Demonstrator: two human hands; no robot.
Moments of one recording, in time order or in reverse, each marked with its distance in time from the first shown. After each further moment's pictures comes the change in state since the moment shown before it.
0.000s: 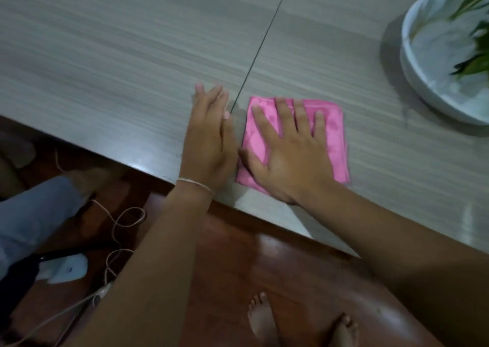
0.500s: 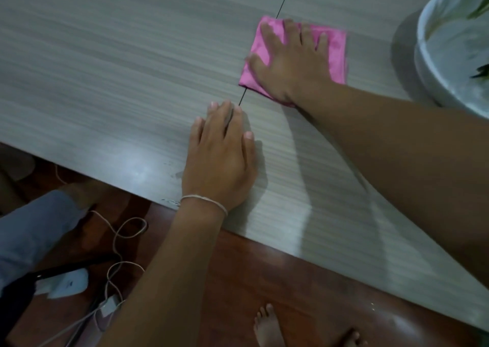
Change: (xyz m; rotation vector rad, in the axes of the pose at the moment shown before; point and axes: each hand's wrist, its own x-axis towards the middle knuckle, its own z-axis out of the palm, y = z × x) left_hand 0.000 -0.002 0.017 0.449 -0.132 0.047; right_hand 0.180 0.042 -0.020 -0.047 0.059 0.084
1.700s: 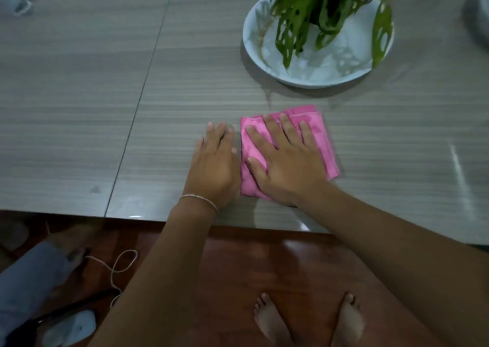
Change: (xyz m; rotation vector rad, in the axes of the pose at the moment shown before) left_hand -0.036 0.171 0.026 -0.125 -0.310 0.206; right_hand -0.279 0.147 0.016 0.136 0.085 0.090
